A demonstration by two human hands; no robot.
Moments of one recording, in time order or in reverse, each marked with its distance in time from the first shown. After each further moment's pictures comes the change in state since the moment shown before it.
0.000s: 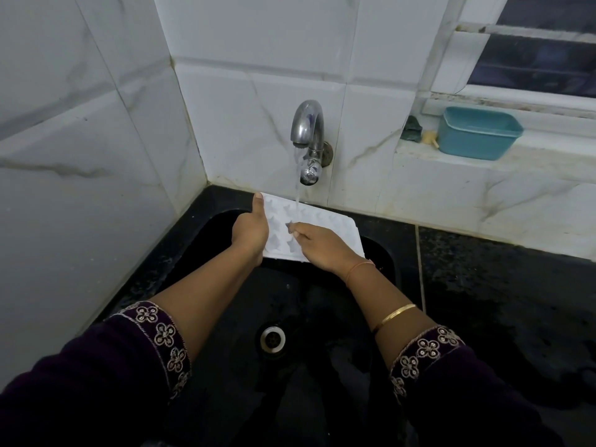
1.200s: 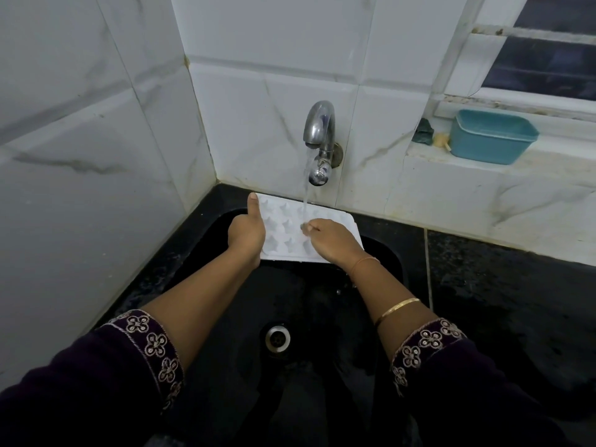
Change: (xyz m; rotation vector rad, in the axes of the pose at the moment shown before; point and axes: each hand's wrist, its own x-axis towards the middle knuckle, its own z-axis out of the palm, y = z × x) left_hand -0.007 -0.002 -0.021 -0.025 0.052 -0.012; right_hand 0.015 -0.002 -0.003 -0.017 0.069 0.137
